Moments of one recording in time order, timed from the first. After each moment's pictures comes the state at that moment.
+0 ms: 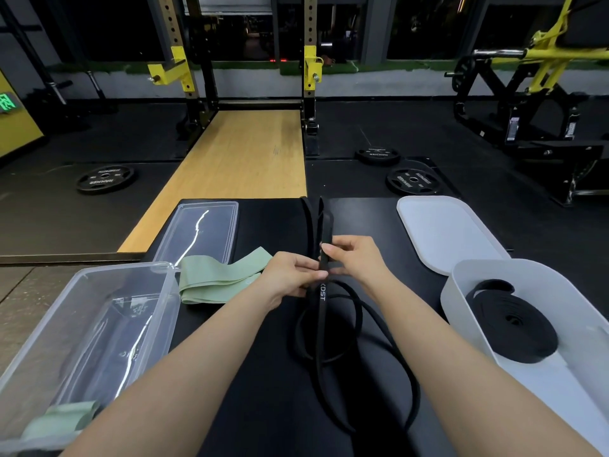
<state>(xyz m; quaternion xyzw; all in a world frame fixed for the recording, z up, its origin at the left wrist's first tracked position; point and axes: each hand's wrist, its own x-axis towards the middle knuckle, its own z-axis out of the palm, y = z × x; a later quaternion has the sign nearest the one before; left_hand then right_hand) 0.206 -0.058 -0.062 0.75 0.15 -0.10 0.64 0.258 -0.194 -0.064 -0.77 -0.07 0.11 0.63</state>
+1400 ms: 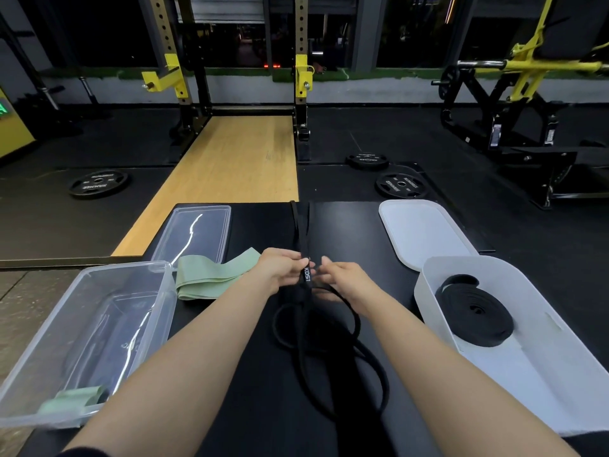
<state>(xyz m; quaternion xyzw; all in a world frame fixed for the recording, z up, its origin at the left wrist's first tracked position) 0.208 -0.070 -0.045 0.65 0.23 -0.09 0.71 0.222 -0.213 -0.067 -0.70 0.02 0.26 0.67</state>
